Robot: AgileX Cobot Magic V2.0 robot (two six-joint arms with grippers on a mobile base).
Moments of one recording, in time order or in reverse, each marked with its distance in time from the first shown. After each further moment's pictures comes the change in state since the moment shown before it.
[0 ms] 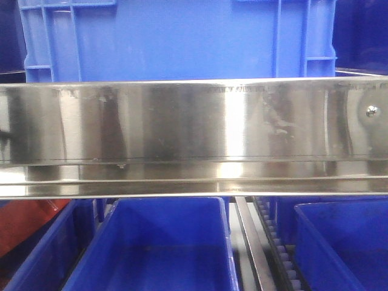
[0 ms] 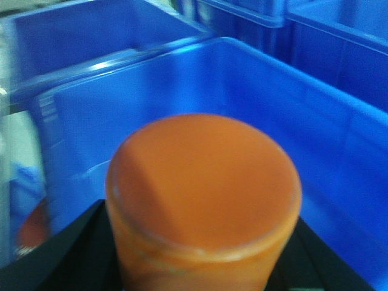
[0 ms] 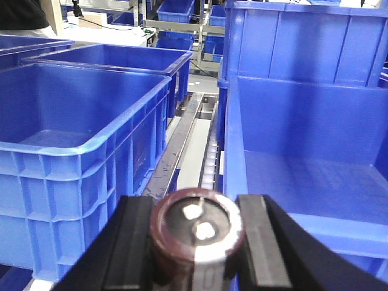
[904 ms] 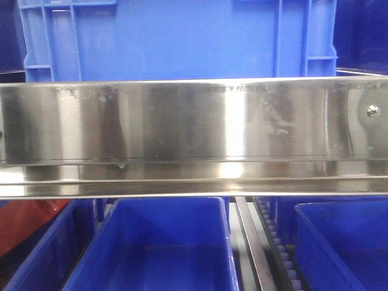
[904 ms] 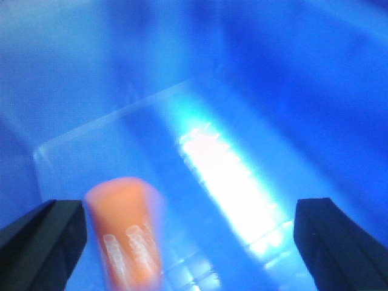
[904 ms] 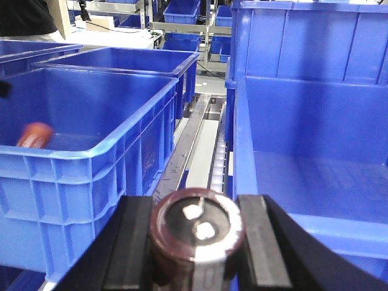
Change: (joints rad) left arm -0.004 0.166 -0.109 -0.025 0.032 0.000; right arm 0.002 0.000 0.000 0.032 -0.010 0.000
